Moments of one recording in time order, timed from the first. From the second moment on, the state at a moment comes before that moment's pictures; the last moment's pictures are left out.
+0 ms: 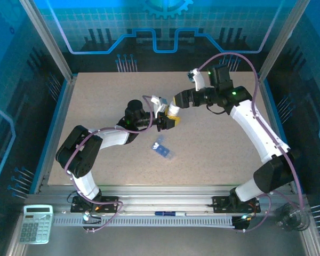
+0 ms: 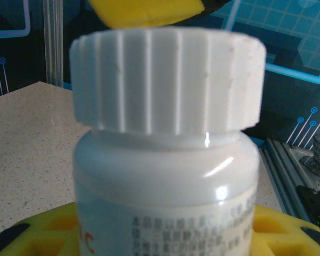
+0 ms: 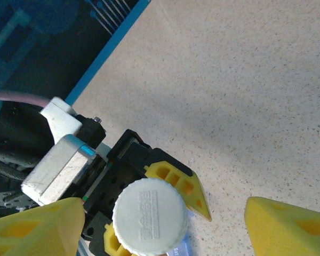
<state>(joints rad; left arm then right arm) -0.49 1.75 0.90 0.80 0.81 -0.17 0.37 1.52 1.56 -0.76 -0.56 0.14</state>
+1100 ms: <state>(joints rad) -0.49 1.75 0.90 0.76 0.82 -0.16 0.50 1.47 1.38 -0.58 -0.34 0.37</state>
